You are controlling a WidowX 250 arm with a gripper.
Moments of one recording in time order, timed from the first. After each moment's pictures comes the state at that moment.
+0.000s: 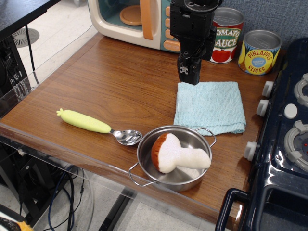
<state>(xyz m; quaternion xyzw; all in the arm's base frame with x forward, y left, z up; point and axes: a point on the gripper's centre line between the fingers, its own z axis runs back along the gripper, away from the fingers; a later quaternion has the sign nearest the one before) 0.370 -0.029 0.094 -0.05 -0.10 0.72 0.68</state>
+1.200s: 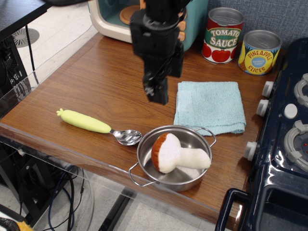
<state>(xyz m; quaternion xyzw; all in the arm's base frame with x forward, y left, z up) 0.311 -0.002 0.089 -0.06 -0.08 0.74 0.66</state>
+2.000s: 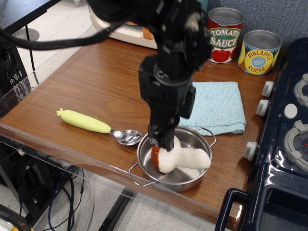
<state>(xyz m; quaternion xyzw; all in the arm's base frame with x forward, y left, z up) 0.268 -0.040 0.063 -0.04 -0.11 0.71 0.70</state>
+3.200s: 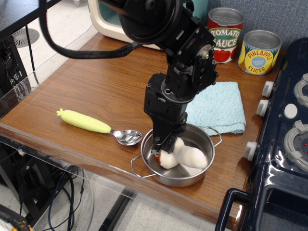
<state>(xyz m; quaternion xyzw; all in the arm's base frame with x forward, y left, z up) 0.274 -0.034 0.033 0.00 -0.10 0.72 0.69</state>
